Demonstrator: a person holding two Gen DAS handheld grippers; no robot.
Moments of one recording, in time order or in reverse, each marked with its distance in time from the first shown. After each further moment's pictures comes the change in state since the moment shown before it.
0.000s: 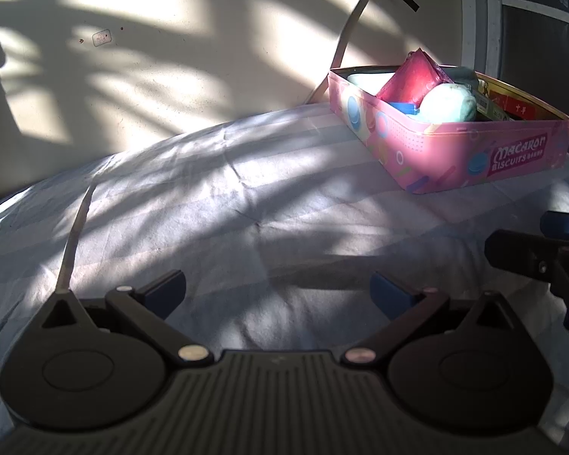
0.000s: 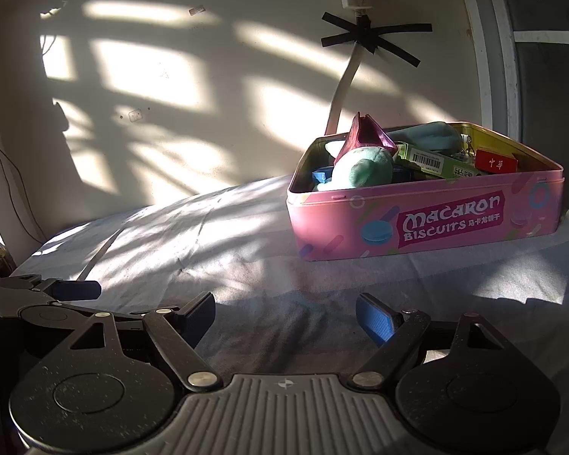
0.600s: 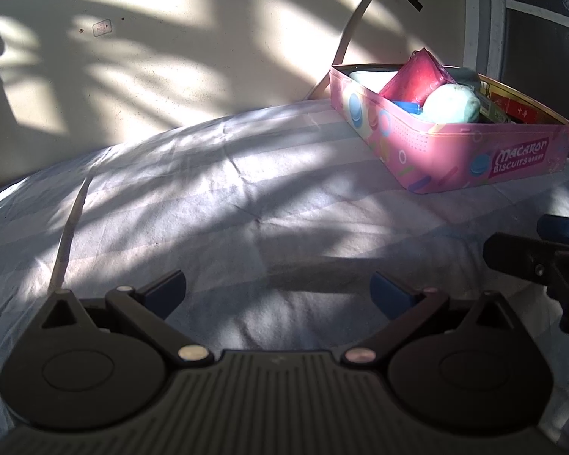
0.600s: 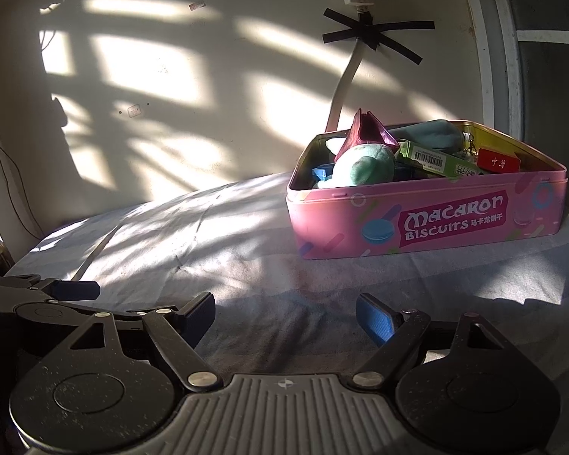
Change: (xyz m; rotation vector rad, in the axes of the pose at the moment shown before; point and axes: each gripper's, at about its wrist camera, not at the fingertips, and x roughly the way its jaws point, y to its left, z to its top) left arm 0.004 0.006 0.002 -0.029 0.011 -0.014; right arm 0.004 0.001 0.002 -0.020 0.009 0.001
